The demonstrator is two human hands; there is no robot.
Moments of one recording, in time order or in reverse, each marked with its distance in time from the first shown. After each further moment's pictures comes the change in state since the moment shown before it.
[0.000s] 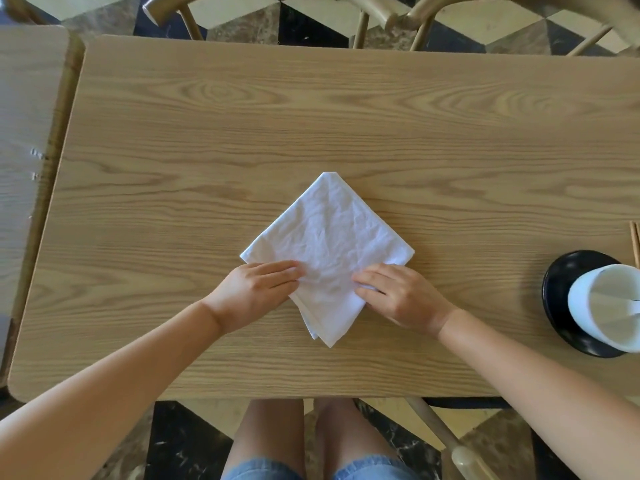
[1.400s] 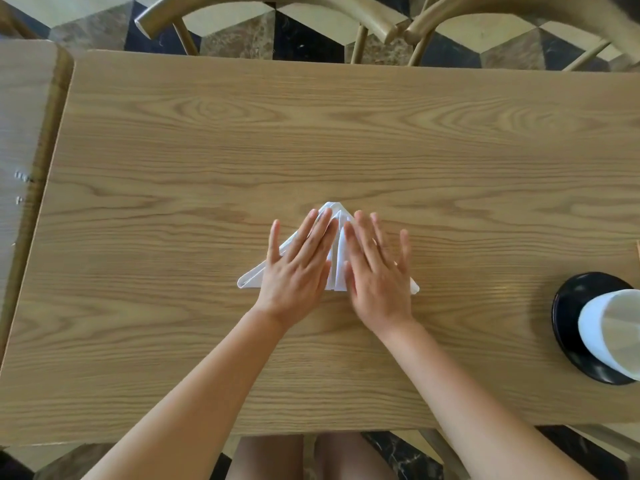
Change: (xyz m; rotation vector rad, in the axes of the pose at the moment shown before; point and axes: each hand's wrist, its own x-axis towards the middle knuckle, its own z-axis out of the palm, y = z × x) left_hand 0.073 0.002 0.031 0.276 0.042 -0.482; right_hand 0.068 -0.009 0.023 -0.187 0.034 0.717
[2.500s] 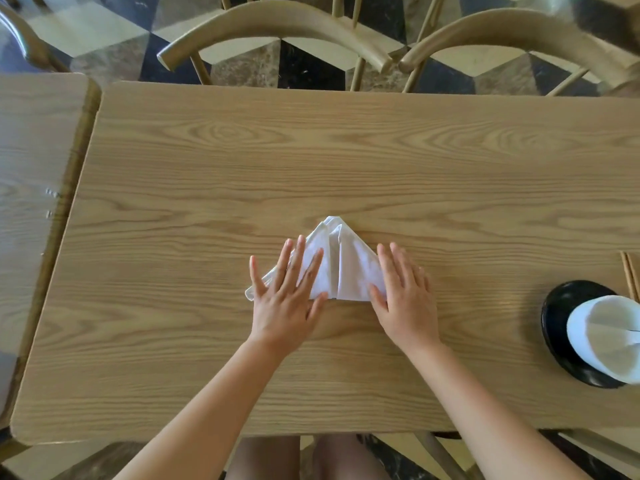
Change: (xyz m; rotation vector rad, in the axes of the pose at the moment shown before) left_hand -0.032 0.005 -0.016 -0.007 -0.213 -0.201; right_hand -0.026 0.031 -0.013 0.068 -0.206 0.215
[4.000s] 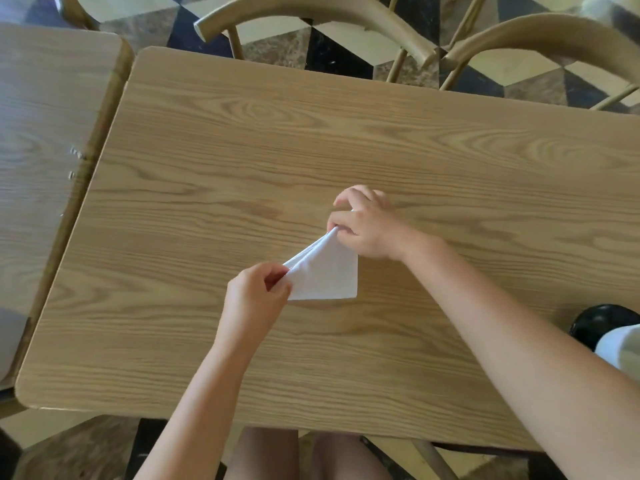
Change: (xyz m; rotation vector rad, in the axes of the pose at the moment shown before) left_hand -0.020 -0.027 -0.063 -0.778 -0.030 -0.691; right_hand 0.120 -0.079 -0.033 -0.031 -0.397 -0.516
